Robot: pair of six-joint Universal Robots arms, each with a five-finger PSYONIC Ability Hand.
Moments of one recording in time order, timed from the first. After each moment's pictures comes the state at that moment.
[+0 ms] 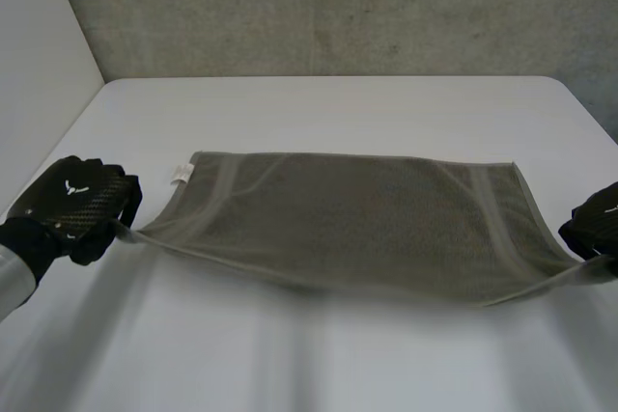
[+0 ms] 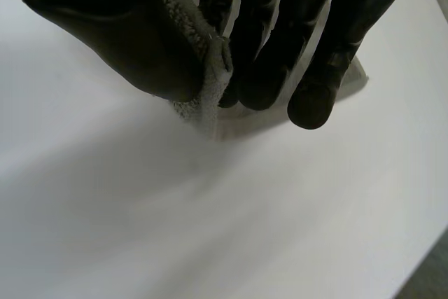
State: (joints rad) left arm 4.81 -1.36 -2.08 3.15 -0.98 3.70; right arm 1.39 -1.44 1.56 0.75 1.18 1.90; left_hand 1.20 1.22 1.22 1.22 1.03; right_hand 1.33 1.34 1.35 1.34 1.18
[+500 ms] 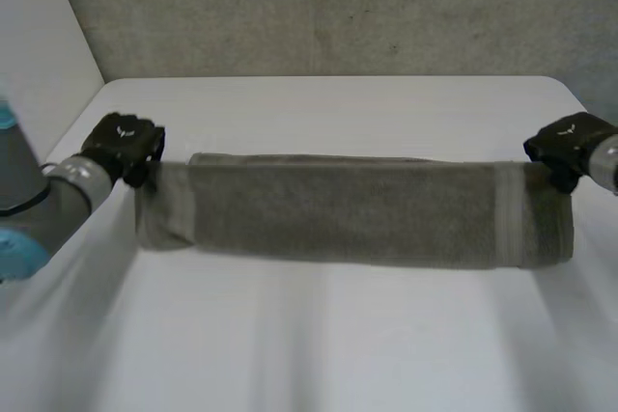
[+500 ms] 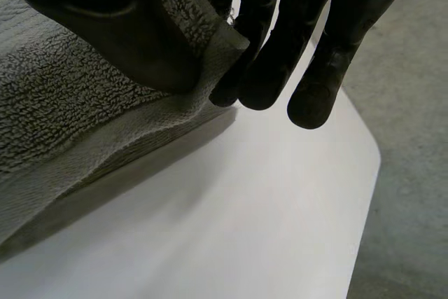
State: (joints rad) left arm 4.60 -2.16 -1.37 3.31 -1.27 3.64; right arm 1.60 -0.97 1.11 0.35 1.37 2.32; left_hand 1.20 1.22 1.22 1.22 1.03; right_hand 1.33 1.34 1.35 1.34 1.18
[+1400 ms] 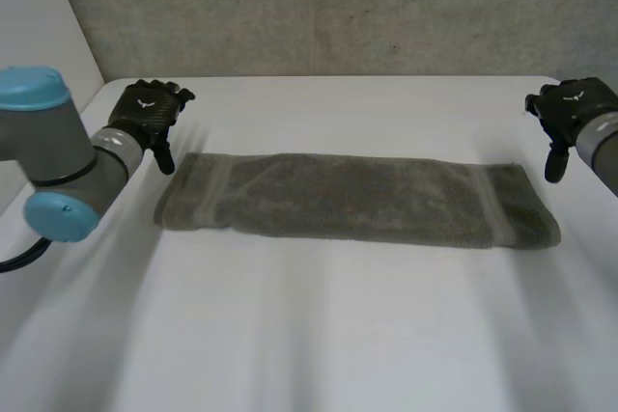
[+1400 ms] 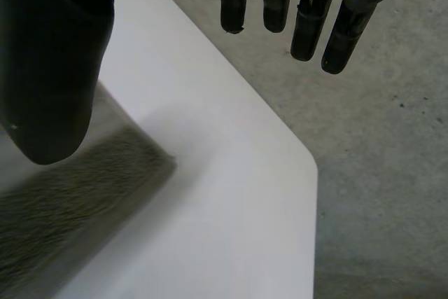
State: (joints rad) left arm 4.50 -2.25 -1.16 3.25 -1.41 3.51; right arm 1.67 -1.06 1.19 0.16 1.50 2.54; left_hand 0.17 0.17 0.17 0.17 0.03; right_hand 0.24 0.25 0.24 0.26 0.06
